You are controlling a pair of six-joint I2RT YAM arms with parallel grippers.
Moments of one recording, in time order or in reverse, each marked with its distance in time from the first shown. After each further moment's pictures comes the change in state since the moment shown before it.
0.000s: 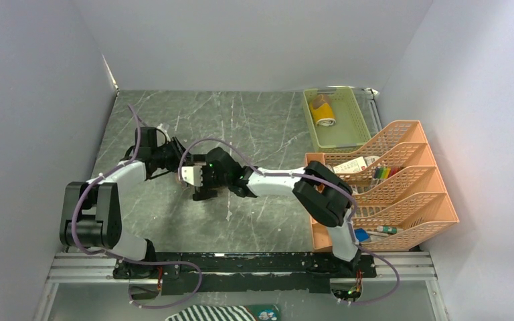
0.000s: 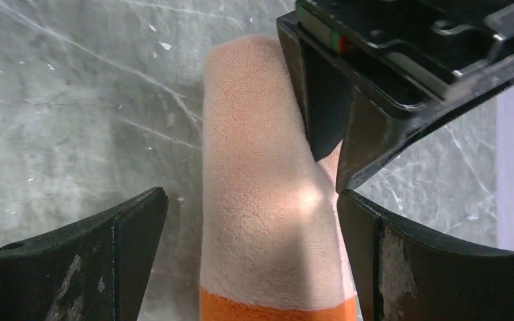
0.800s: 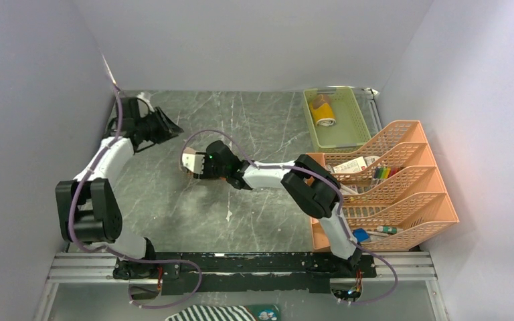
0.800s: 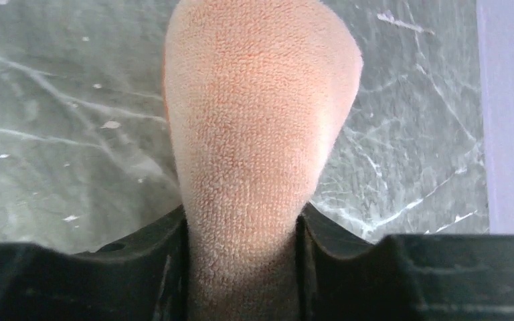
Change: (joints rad) left arm 0.061 0.063 0.319 -0.196 -0.054 0.072; right arm -0.040 0.150 0.098 0.061 0.150 -0.013
